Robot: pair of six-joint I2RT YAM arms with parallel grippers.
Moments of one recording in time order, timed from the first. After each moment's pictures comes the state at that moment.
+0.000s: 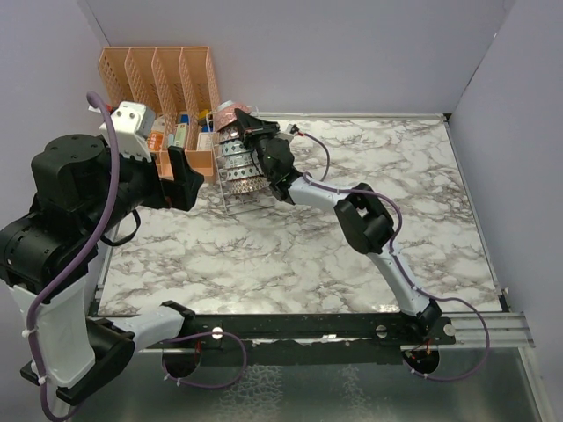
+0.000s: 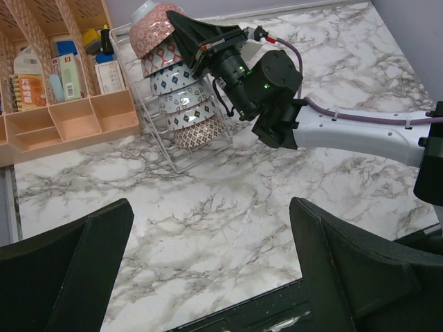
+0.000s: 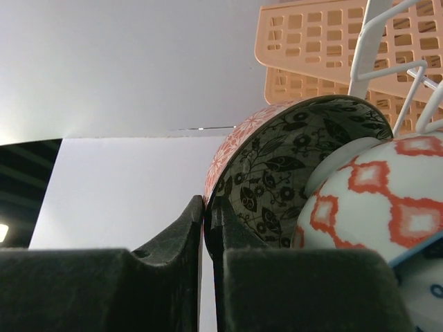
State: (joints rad) left arm -0.43 1.13 2.18 -1.41 -0.04 -0.17; right arm 0.78 2.45 1.90 0.86 0.41 1.64
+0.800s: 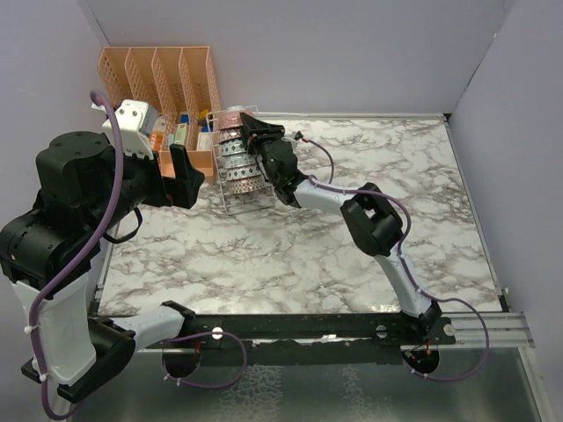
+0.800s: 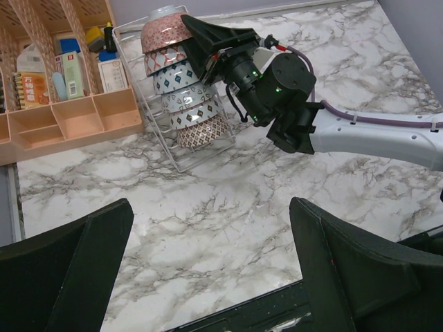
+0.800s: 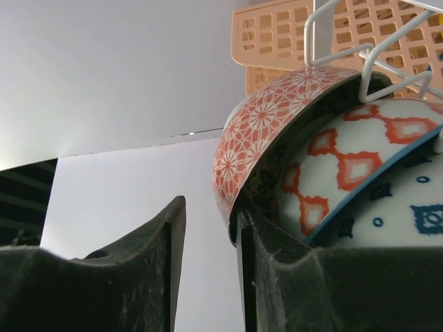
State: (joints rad) left arm -0.43 1.14 2.18 -1.41 -0.05 -0.17; right arm 0.79 2.36 1.76 0.81 0.42 1.75
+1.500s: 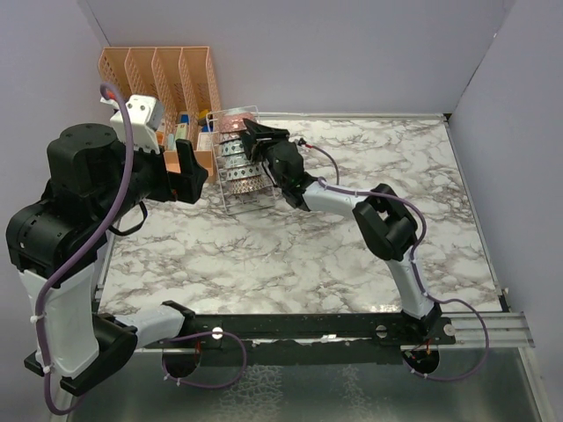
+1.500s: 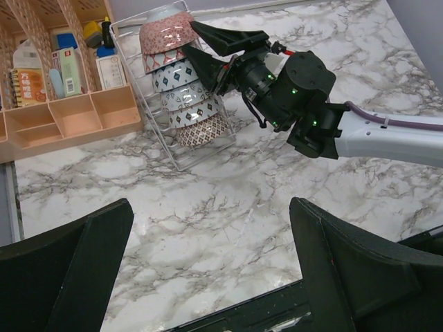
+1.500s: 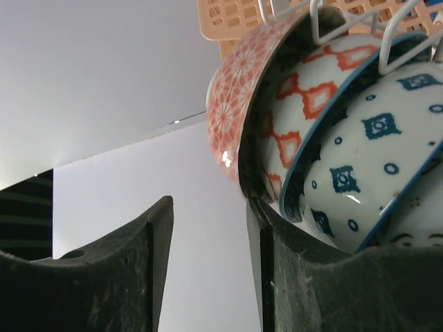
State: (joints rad) left arm -0.43 1.16 2.19 -1.41 -0.05 -0.17; right arm 0.79 2.22 1.59 0.70 0.35 1.90
